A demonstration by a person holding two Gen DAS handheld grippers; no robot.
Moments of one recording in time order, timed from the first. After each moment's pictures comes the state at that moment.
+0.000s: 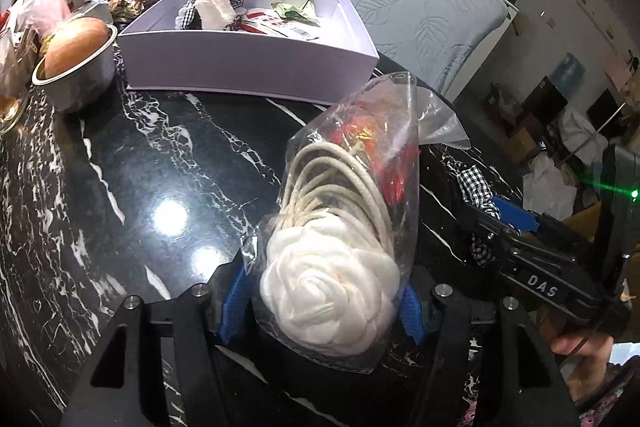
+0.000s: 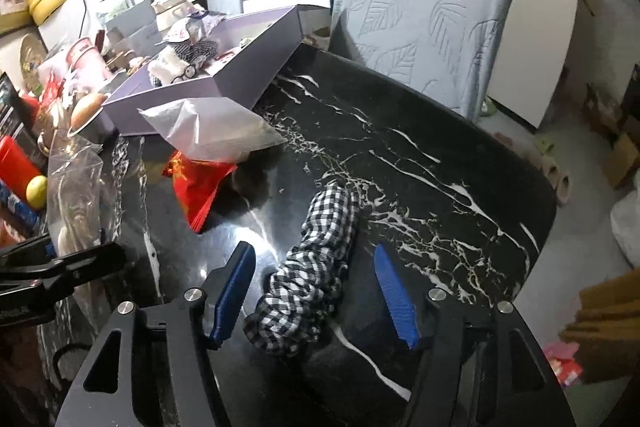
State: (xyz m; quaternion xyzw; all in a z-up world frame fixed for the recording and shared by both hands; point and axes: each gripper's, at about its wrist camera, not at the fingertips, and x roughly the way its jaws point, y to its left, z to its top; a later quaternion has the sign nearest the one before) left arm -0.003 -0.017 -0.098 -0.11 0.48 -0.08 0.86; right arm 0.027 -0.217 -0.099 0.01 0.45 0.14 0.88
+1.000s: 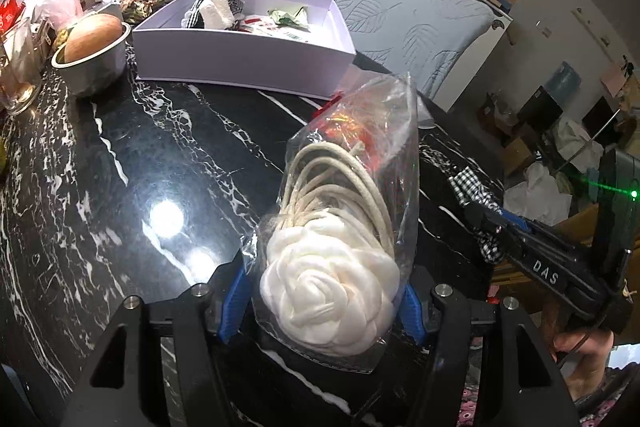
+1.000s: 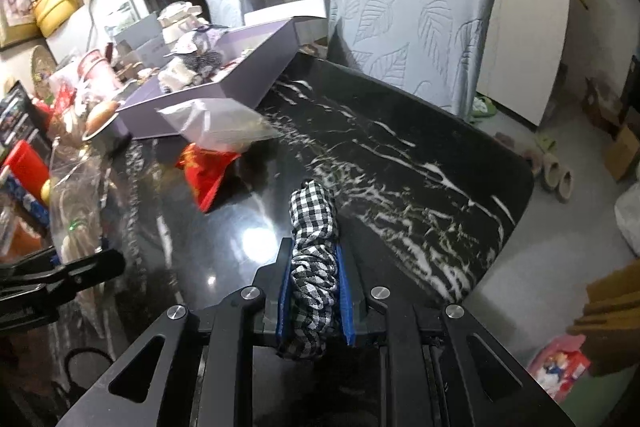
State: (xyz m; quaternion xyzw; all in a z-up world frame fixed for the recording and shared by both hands) left arm -0.043 -0.030 -0.088 -0.13 0.46 -0.08 0.88; right arm -0.002 -0.235 -0.088 0.04 0.44 0.16 0.88
